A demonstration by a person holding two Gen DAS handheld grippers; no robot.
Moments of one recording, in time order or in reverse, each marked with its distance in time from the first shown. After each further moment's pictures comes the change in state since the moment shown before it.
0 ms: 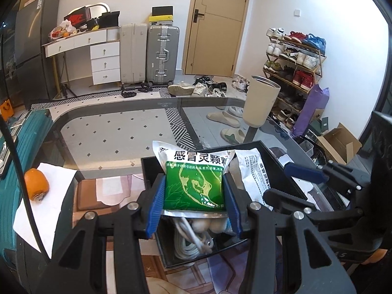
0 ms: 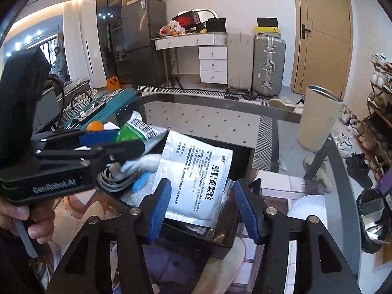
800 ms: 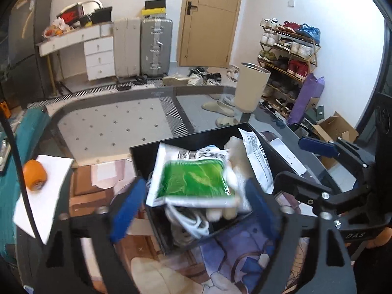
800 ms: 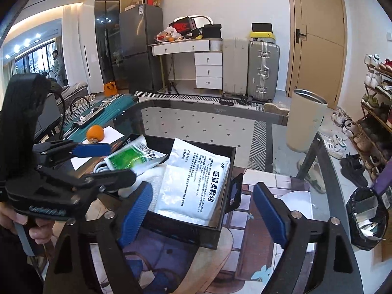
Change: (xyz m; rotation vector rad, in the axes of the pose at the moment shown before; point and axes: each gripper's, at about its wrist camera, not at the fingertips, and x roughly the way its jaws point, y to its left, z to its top) left arm -0.007 -0.017 -0.014 0.031 0.064 -0.023; right arm -0.028 -0.008 -0.011 0.011 -0.034 -0.019
